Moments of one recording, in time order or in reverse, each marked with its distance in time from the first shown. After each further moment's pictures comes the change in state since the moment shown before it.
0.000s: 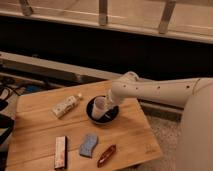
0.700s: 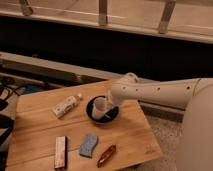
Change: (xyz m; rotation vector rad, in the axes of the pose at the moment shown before) arm 0.003 0.003 -0.006 0.003 0.001 -0.007
